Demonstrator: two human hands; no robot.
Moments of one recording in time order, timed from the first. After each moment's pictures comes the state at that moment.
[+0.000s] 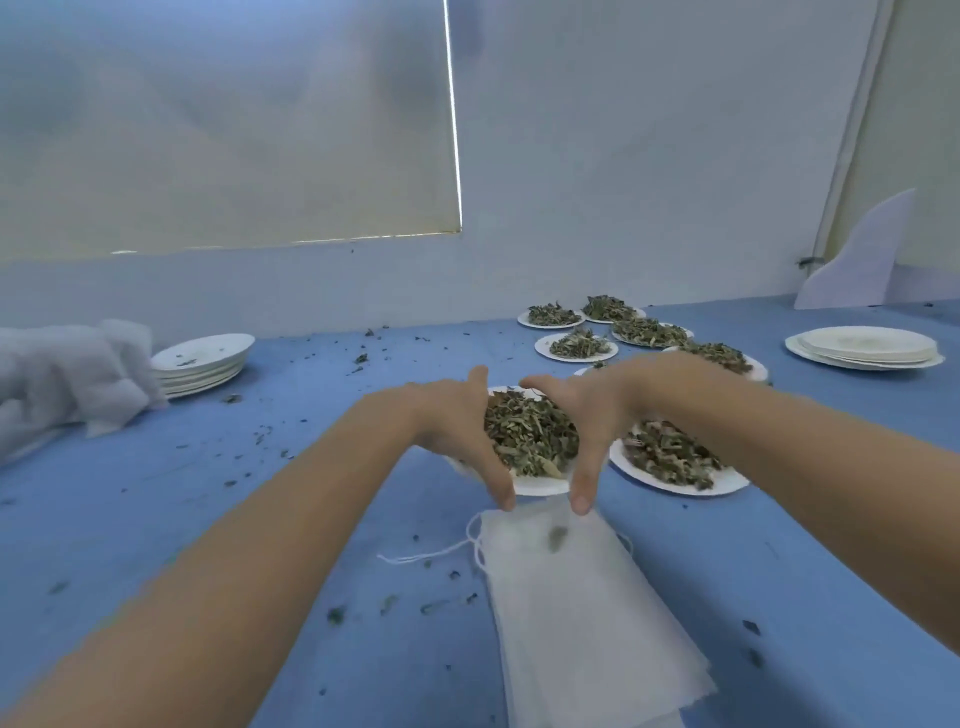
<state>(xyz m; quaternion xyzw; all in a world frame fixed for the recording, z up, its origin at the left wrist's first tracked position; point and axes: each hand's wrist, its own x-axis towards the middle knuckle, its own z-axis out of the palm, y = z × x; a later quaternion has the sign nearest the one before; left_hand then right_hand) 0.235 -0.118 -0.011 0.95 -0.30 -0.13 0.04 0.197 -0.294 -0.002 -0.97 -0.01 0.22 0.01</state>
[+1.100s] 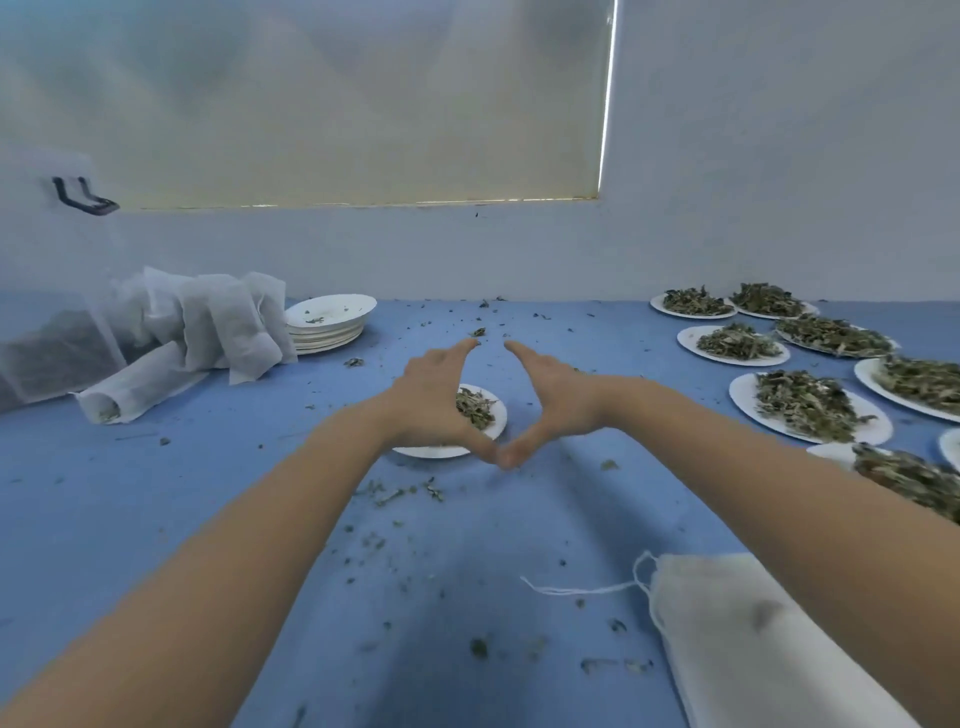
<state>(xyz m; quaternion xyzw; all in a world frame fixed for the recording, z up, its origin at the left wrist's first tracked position) 0.326 0.016 -0.050 0.95 -0.21 -0.03 0.23 0.328 -0.170 -0.051 -0.97 -0.15 0.09 0.19</state>
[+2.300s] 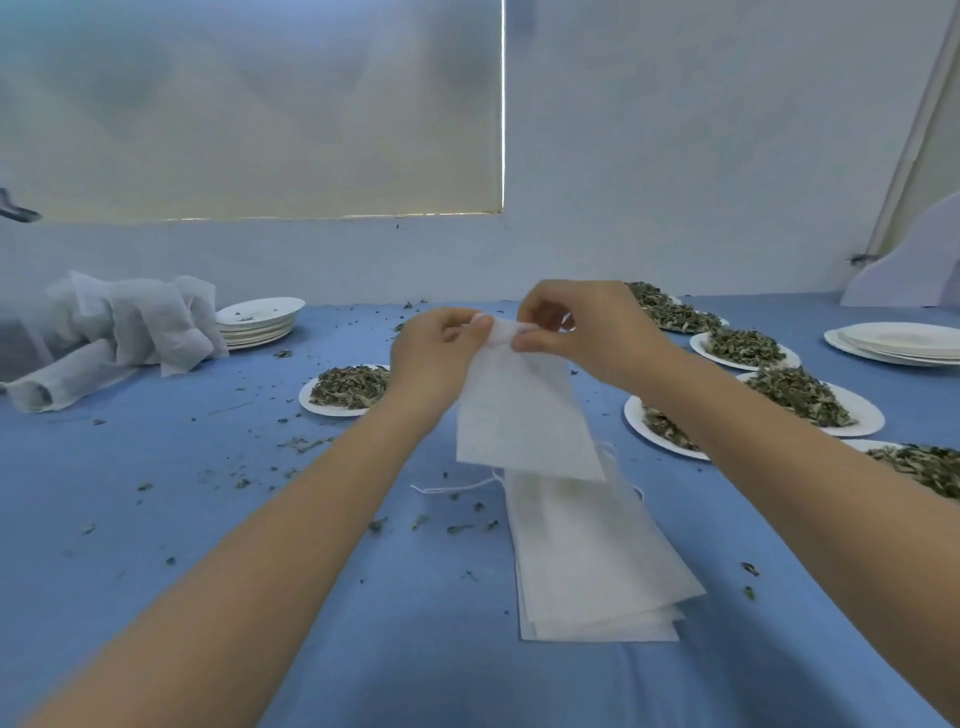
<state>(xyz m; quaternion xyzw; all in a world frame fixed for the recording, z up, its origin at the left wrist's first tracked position) 0.194 -0.087 -0.032 0.77 -0.17 0.15 0.59 0.164 -0.250 -0.008 -0.91 -0.18 -0.28 0.26</state>
